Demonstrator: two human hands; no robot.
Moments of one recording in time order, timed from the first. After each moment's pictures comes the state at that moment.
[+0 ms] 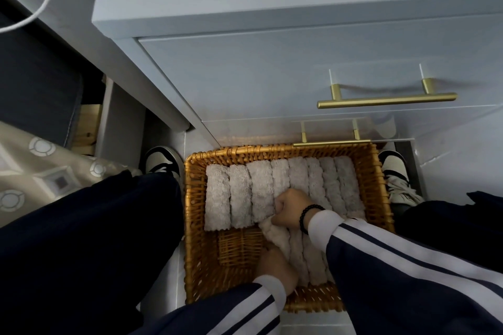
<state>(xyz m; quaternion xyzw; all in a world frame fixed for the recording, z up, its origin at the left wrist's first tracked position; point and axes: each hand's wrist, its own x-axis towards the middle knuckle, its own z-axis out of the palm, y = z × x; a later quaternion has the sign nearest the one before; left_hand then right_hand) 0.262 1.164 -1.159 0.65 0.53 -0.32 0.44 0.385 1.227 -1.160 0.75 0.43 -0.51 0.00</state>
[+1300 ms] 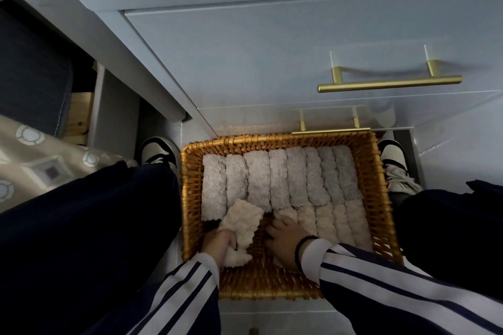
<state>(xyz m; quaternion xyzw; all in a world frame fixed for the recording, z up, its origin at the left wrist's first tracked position) 0.186 1.236 -1.177 0.27 0.77 -0.12 0.56 0.347 1.158 -1.193 0.47 0.78 -0.33 0.25</state>
